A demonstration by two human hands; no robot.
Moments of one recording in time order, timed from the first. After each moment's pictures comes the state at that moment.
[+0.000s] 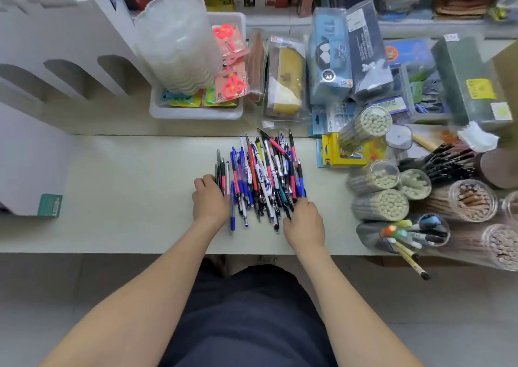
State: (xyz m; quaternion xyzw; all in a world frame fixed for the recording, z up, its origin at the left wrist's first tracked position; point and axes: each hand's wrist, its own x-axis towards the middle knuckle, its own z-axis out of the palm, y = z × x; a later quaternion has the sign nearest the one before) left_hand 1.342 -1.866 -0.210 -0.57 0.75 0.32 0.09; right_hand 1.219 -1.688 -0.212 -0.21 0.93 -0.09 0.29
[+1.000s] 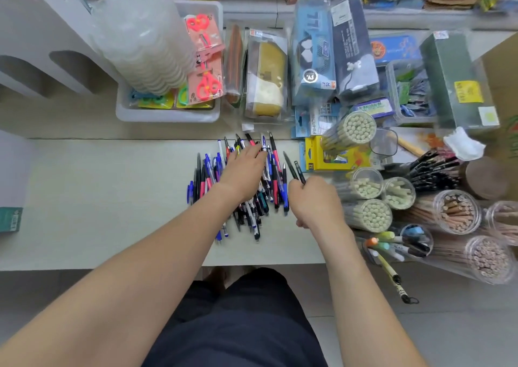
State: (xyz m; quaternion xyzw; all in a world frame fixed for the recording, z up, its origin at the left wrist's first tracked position) left_hand 1.209 -1.869 -0.206 -0.22 0.94 0.17 0.18; right_hand 1.133 -1.712 -0.122 -0.10 0.91 -0.13 0.37
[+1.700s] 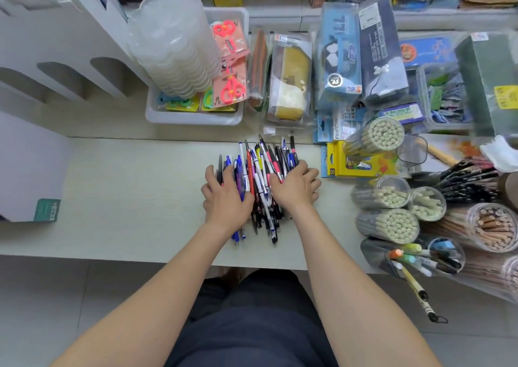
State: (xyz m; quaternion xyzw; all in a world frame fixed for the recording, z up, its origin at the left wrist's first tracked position) left_hand 1.296 -1.851 -0.198 -0.54 0.78 0.32 0.09; right_hand 1.156 -1.785 -0.220 -0.13 0.92 -0.16 0.34
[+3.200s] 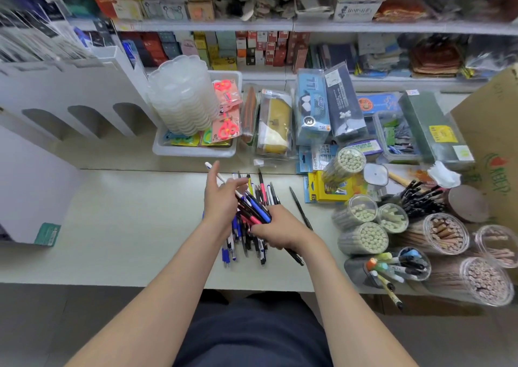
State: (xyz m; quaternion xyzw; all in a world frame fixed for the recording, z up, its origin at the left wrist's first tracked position) left_hand 1.263 -1.853 -0.125 -0.55 0.44 0.68 -0.23; right_hand 1.168 -1.730 -0.137 -0.27 0.73 -0.30 0.55
